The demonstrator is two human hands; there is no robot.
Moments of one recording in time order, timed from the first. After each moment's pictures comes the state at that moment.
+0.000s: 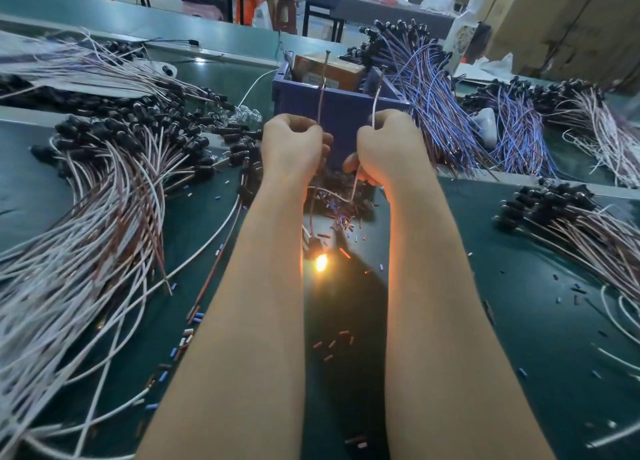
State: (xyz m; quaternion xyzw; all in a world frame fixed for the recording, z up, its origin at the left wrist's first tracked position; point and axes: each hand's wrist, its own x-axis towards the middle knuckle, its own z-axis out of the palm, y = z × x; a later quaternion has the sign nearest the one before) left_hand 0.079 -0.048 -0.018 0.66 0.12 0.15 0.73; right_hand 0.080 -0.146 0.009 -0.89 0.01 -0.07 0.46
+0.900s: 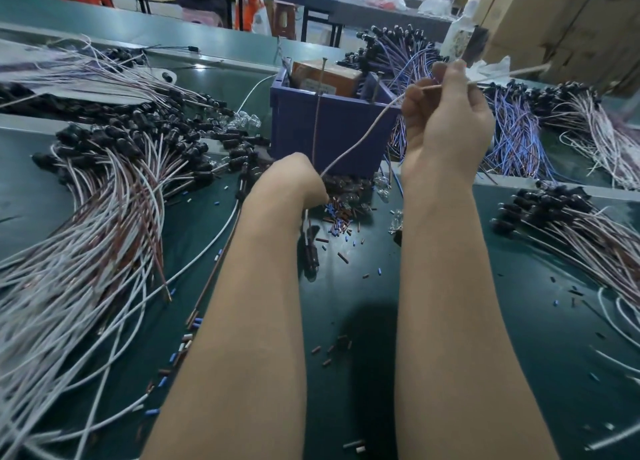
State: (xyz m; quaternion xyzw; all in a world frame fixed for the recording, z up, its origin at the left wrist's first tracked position) left_hand 0.069 -0.040 -0.013 0.94 0.07 -0.09 0.31; right_hand 0.069 -0.160 0.032 -0.42 0.02 -0.24 0.87
